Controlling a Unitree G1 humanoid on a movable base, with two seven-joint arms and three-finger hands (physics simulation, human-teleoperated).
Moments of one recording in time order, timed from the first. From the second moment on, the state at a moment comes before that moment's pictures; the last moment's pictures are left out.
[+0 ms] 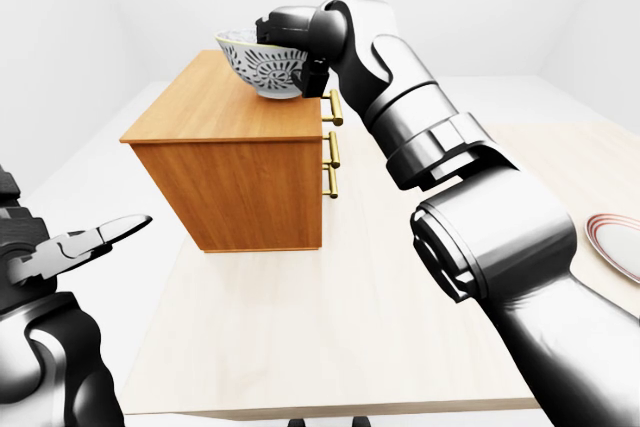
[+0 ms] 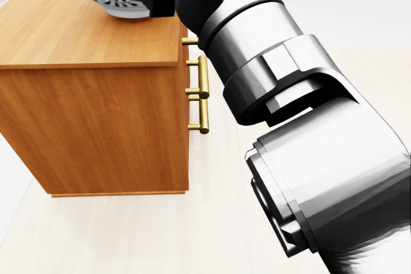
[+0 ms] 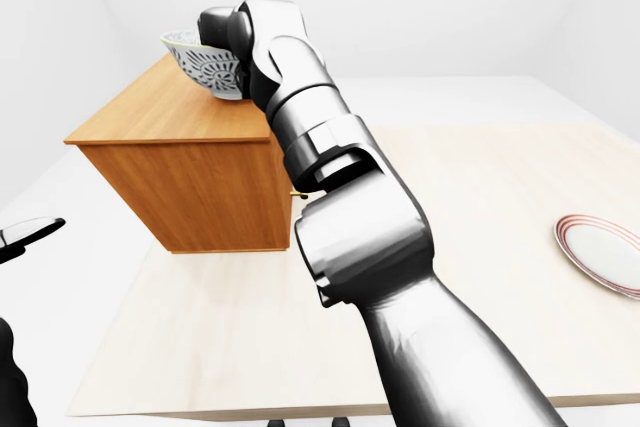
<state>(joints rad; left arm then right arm) -0.05 0.19 0.55 -0.68 -0.34 0.09 0.16 -1.76 0.00 0.05 1.23 -1.02 0.09 0.58</state>
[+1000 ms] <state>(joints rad) -0.05 0.19 0.55 -0.67 -0.34 0.09 0.16 -1.74 0.01 0.07 1.21 -1.07 0.09 0.62</state>
